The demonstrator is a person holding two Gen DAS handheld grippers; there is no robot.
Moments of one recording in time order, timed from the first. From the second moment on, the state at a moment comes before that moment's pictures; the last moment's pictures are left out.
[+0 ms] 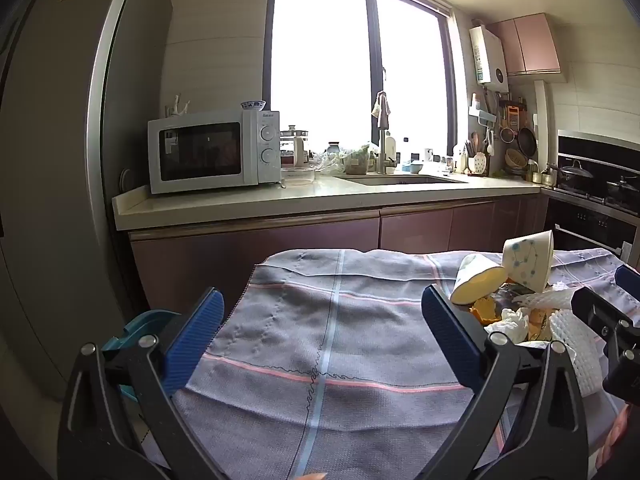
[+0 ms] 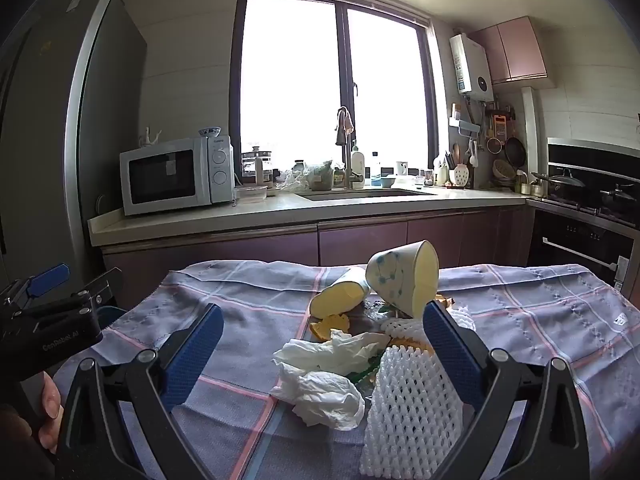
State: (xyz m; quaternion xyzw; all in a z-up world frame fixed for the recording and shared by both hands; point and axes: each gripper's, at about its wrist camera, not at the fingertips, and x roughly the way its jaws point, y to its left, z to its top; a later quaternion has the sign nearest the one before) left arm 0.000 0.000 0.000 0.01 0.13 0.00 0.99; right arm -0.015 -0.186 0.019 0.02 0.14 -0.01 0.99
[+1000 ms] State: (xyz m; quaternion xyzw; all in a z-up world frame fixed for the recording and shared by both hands) left arm -0.011 0.001 0.005 0.01 0.11 0.01 0.99; right arm -0.016 -0.186 0.018 0.02 0.13 -0.01 0.99
